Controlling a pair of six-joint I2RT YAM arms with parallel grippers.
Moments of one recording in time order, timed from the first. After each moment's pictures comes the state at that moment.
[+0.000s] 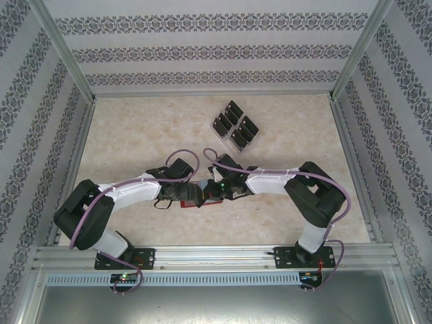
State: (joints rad) left arm -0.63 1.51 0.75 -0.51 -0.12 -0.68; right arm 0.77 1.76 0.87 -0.09 -0.48 0.80
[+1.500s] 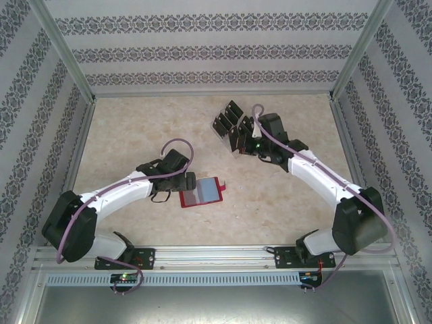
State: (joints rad) left arm -0.60 1.38 0.83 -0.57 -0.12 -0.68; right arm 0.42 1.43 1.10 -0.36 -0.21 0.49
